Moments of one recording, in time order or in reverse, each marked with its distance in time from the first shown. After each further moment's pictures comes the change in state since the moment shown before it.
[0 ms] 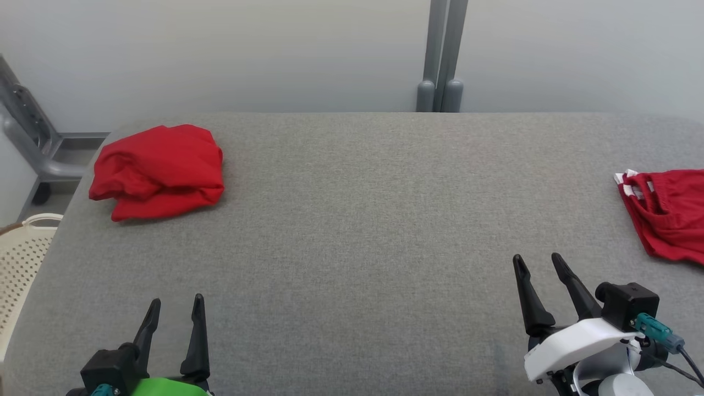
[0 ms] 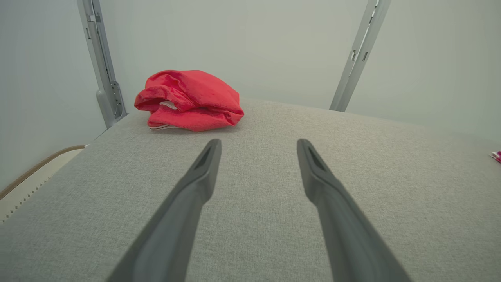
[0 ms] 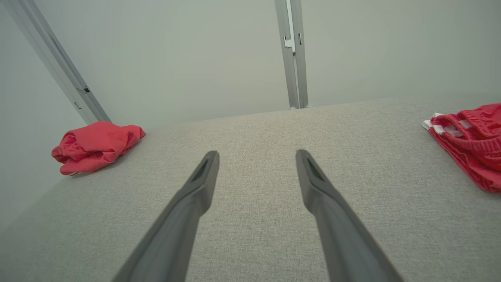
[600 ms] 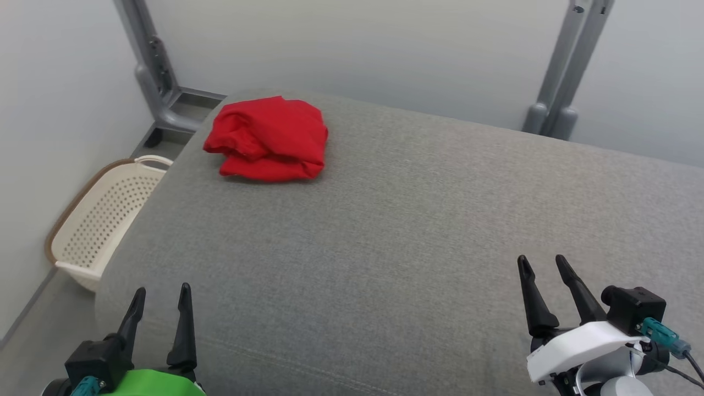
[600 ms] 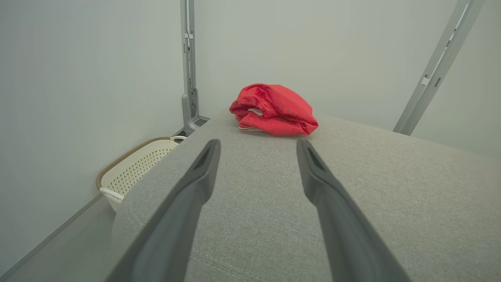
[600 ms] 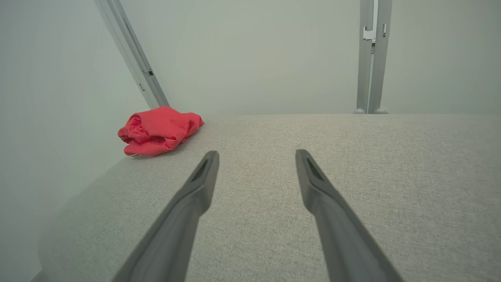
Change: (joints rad) left arm -0.009 0.037 0.011 -0.049 0.007 0.022 0.021; right arm 0.006 0.000 -0.008 0.006 0.027 0.000 -0.021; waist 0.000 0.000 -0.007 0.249
